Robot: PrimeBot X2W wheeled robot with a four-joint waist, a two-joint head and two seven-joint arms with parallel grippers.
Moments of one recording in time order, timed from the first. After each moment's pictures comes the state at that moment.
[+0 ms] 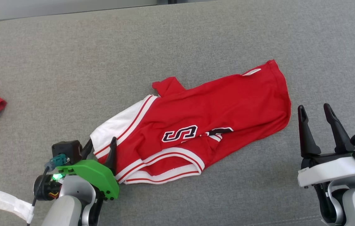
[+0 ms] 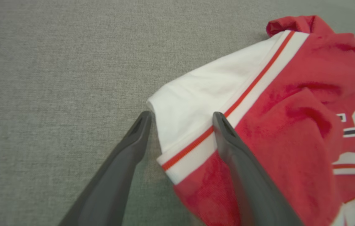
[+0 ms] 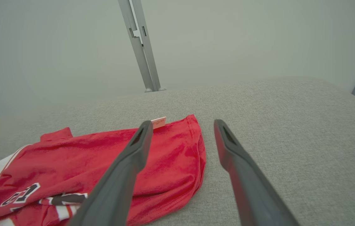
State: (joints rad) left arm -0.21 0.18 -0.28 0.26 -0.47 0.05 0.12; right arm -0.06 -0.11 -0.04 -0.05 0.24 0.13 -0.13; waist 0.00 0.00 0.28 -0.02
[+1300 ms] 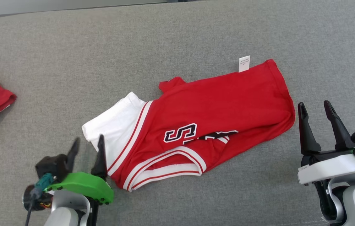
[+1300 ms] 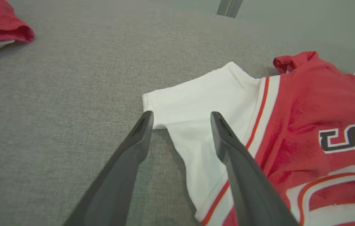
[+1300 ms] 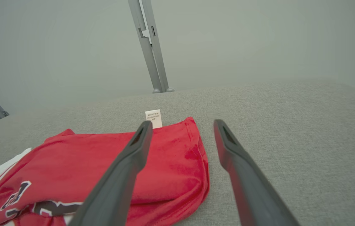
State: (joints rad) left arm -0.12 0.18 -0.25 0.16 -0.47 0.12 -0.03; right arm -0.07 -0.12 -0.03 -0.05 0.26 0.13 -0.13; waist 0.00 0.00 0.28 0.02
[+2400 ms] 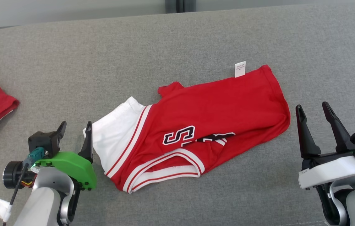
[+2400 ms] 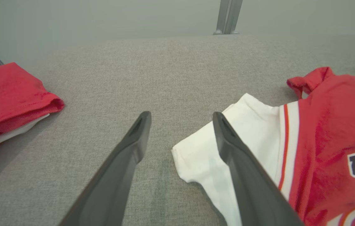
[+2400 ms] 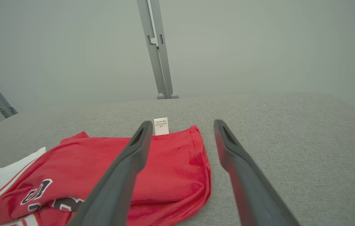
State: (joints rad) left arm -0.24 0.29 -0.27 0.20 -0.40 0.09 0.04; right arm -0.03 -0.12 -0.03 -0.15 0.23 0.13 -0.05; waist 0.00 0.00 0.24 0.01
